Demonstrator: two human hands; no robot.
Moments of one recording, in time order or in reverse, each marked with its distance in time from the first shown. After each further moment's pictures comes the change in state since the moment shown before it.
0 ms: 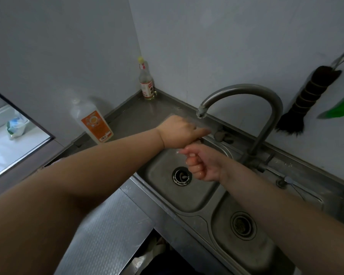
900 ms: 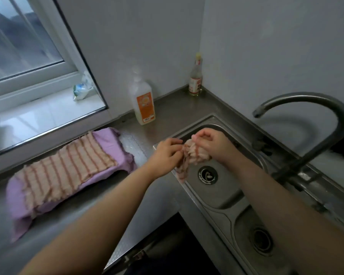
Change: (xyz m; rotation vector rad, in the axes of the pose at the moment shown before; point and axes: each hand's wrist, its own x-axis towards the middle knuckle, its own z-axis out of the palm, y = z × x) left_hand -0.192 0.082 -0.034 -0.828 0.004 -1.167; right_hand 0.018 0.012 0.103 -0.714 0.185 -0.604
